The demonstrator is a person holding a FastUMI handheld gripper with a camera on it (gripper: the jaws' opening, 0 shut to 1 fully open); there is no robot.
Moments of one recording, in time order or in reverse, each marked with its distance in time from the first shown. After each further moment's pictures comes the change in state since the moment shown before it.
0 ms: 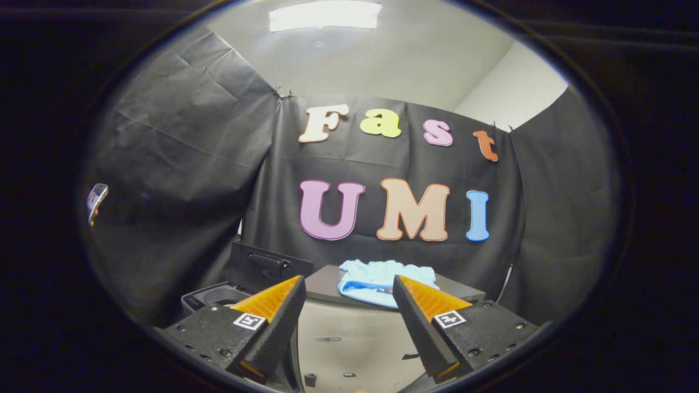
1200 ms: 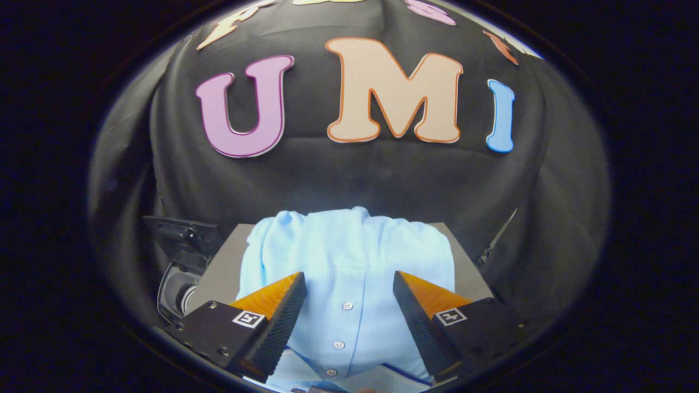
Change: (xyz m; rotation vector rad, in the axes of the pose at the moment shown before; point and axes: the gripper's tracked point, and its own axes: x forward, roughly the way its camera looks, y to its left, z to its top) arm 0.256 -0.114 -0.146 0.121 0.788 -0.126
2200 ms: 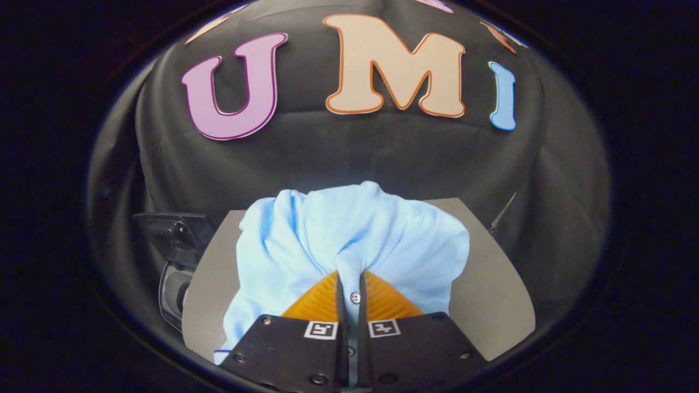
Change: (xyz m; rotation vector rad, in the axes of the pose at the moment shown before) arm 0.012 0.025 -0.020 0.060 0.071 -0.017
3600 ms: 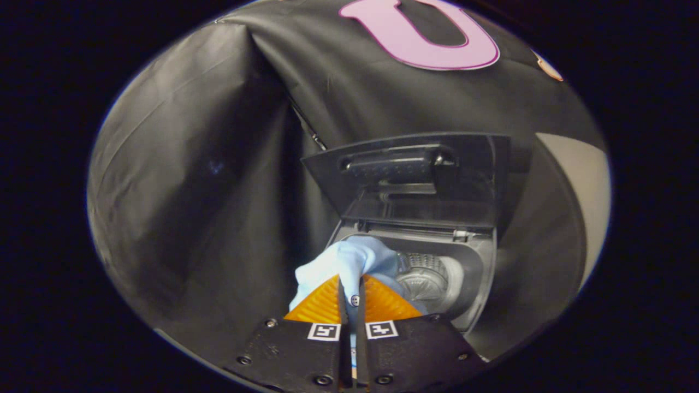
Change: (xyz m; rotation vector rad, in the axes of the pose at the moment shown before) arm -0.035 0.377 -0.124 -0.035 0.253 0.688
